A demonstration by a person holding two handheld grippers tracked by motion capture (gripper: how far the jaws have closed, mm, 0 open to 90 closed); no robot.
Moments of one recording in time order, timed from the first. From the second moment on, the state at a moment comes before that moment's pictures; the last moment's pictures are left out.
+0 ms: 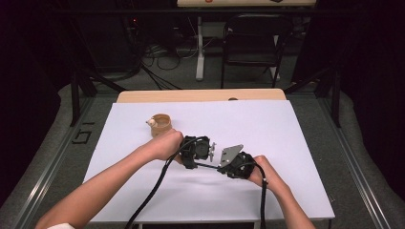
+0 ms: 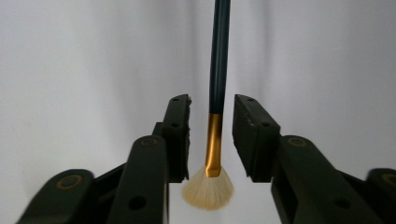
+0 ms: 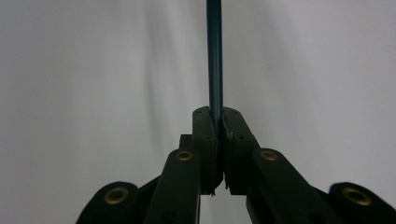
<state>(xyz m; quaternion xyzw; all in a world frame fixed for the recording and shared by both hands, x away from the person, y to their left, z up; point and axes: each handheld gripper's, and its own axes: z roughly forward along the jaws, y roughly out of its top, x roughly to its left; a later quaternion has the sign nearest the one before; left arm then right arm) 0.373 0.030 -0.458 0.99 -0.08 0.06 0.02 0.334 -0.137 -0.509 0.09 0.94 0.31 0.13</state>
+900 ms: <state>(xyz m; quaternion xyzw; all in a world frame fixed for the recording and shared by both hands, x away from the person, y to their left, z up) 0.378 0.091 -0.461 0.97 0.05 0.11 0.19 0.327 -0.153 -0.514 0.12 0.93 0.33 0.13</state>
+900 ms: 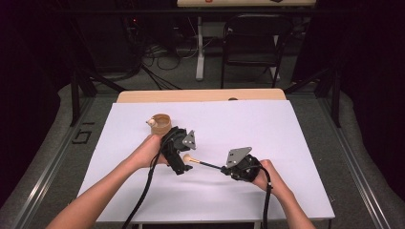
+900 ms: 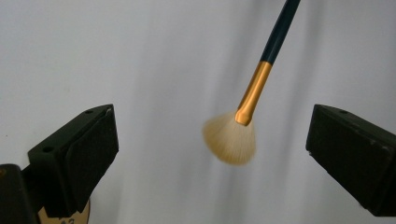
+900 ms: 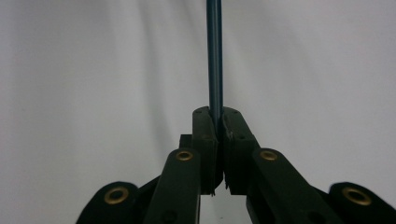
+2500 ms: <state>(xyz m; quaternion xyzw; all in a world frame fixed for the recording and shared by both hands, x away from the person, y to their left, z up) 0.358 0.154 -0.523 0.89 0.22 0.12 0.37 0.320 -0.156 -0.517 0.20 0.88 0.40 0.15</state>
